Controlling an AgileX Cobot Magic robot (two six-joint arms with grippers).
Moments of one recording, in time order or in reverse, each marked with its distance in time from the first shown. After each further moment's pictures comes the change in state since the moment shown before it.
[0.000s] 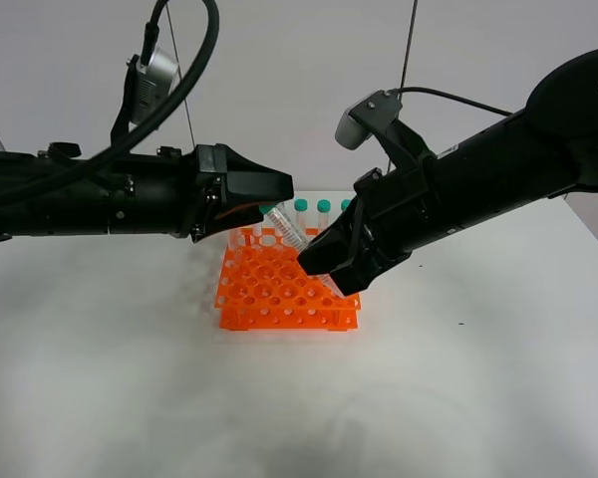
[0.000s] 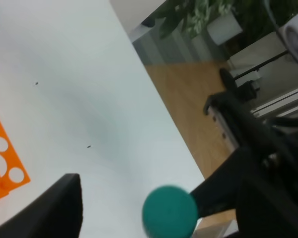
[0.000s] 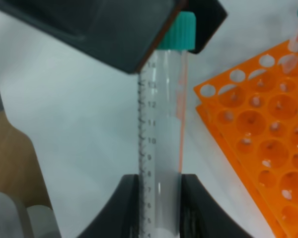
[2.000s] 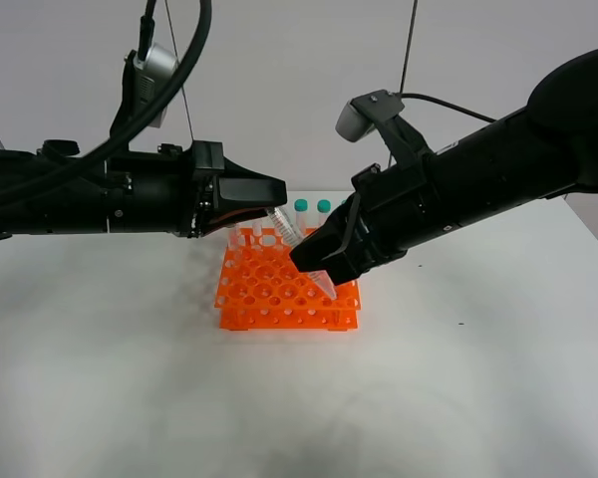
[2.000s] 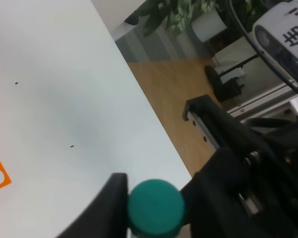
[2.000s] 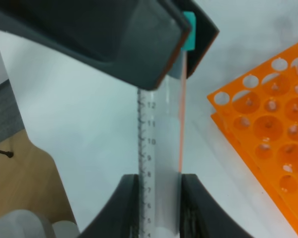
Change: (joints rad) left arm 0.000 0.000 -0.003 -0.003 0.044 0.000; right arm 0.000 0.000 0.000 0.060 0.010 0.038
